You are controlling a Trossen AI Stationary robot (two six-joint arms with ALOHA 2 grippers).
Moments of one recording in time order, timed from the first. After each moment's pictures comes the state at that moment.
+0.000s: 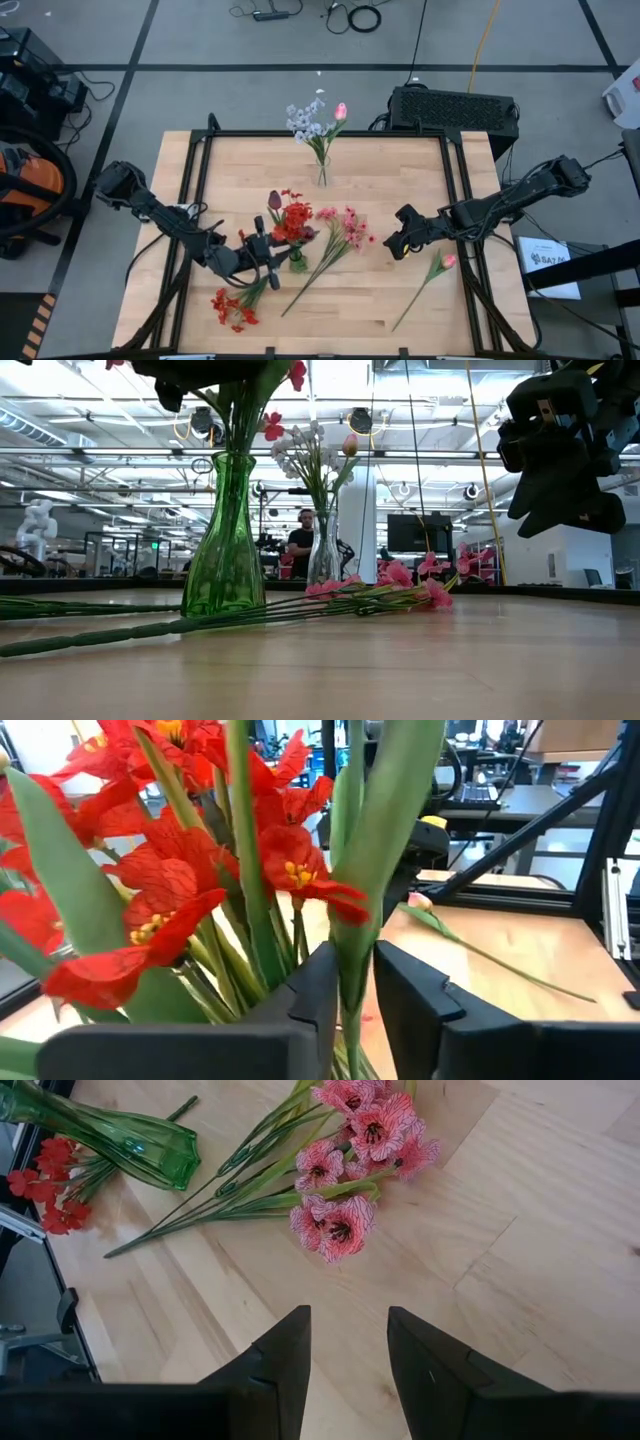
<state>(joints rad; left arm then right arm) -0.59 1.44 0.64 0.69 -0.86 -0.07 0.32 1.03 0.50 -0.32 0.19 1.24</state>
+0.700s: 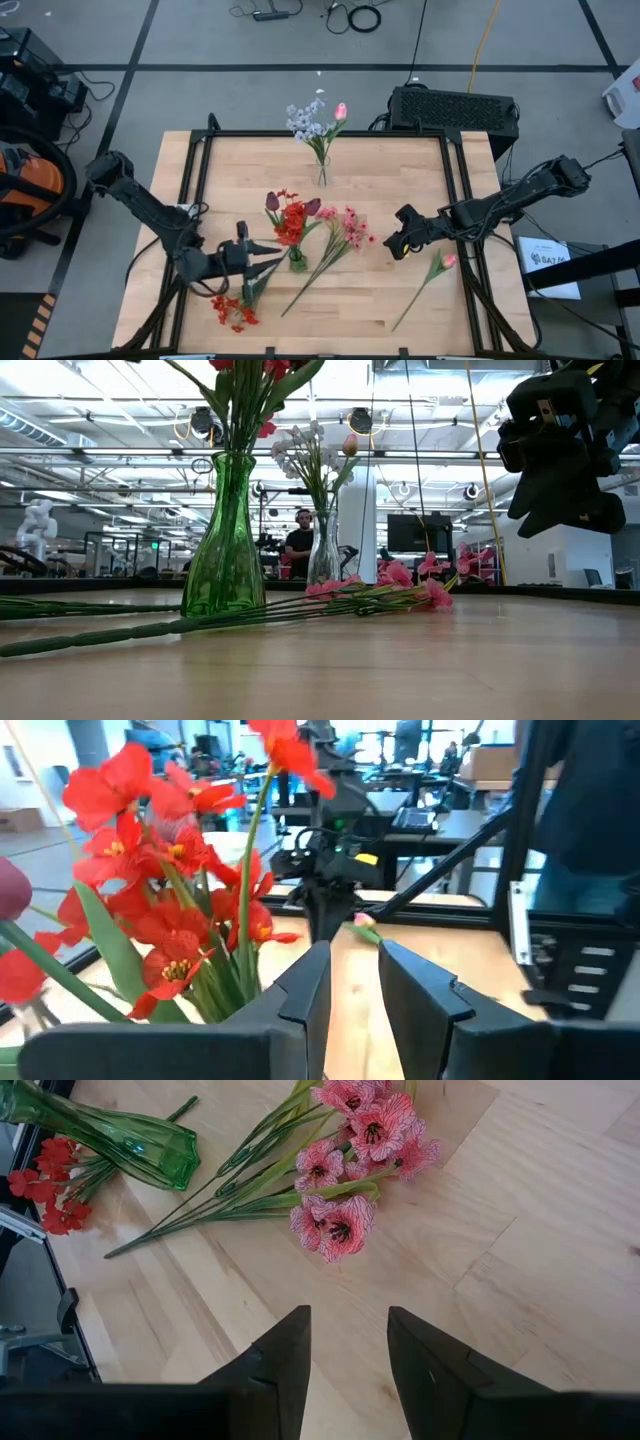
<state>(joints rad) -0.74 1.25 0.64 0.57 -0.90 -0.05 0.32 1.03 0.50 -0.32 0.19 1.24</state>
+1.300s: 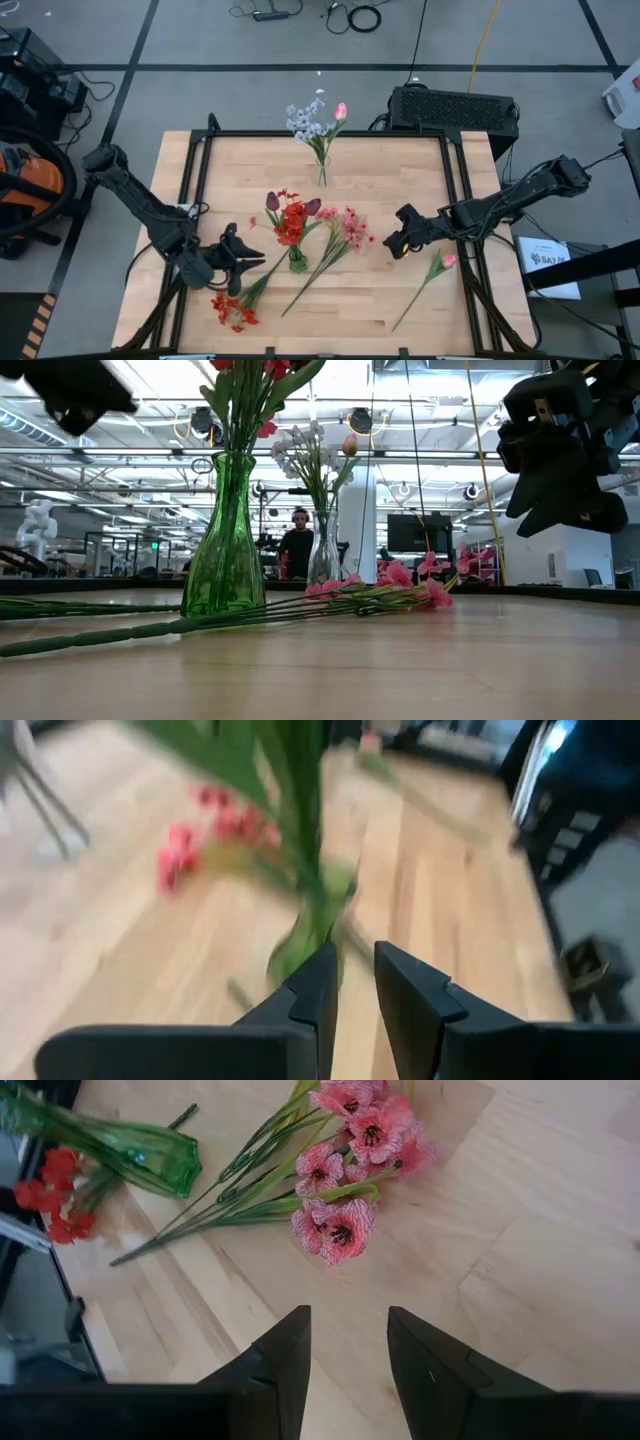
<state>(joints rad) -0.78 1.09 0.64 -0.23 -0.73 -0.74 0.32 1.03 0.50 -0.31 0.19 1.27</state>
